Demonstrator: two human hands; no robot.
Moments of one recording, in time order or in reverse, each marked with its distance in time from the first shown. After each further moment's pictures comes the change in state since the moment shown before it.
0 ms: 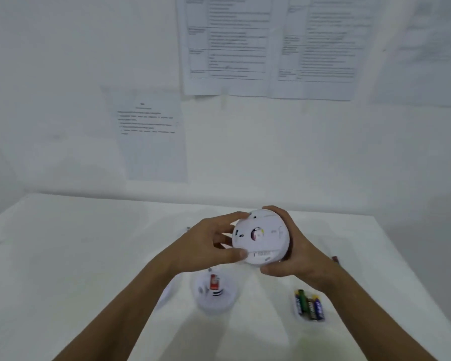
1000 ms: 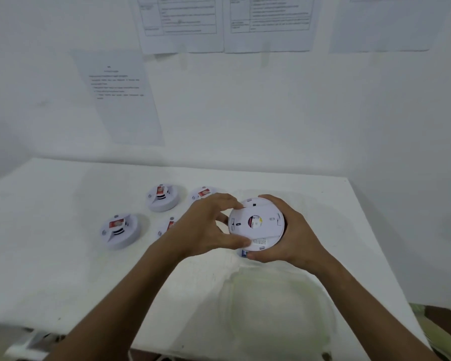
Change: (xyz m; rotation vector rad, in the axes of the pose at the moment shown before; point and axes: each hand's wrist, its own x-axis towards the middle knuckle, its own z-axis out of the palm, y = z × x) left_hand 0.003 0.040 0.148 0.406 0.171 -0.001; right_hand -0.109 0.037 -0.066 -0.189 0.163 -0.091
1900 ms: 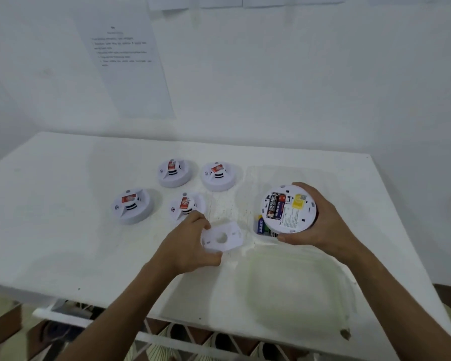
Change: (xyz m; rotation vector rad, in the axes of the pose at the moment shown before) left_hand -0.057 -0.110 0.032 0.327 -0.017 -0.268; right_hand -0.014 0.040 -0.004 0.059 0.012 0.156
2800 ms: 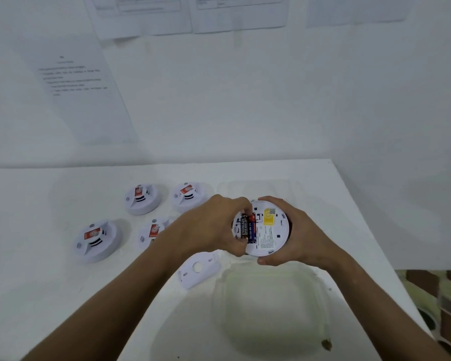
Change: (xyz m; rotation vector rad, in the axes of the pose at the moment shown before) left_hand 0.057 0.129 -0.054 0.095 -0.213 0.399; right_hand -0.003 -0.013 -0.017 -0.051 -0.087 -0.055
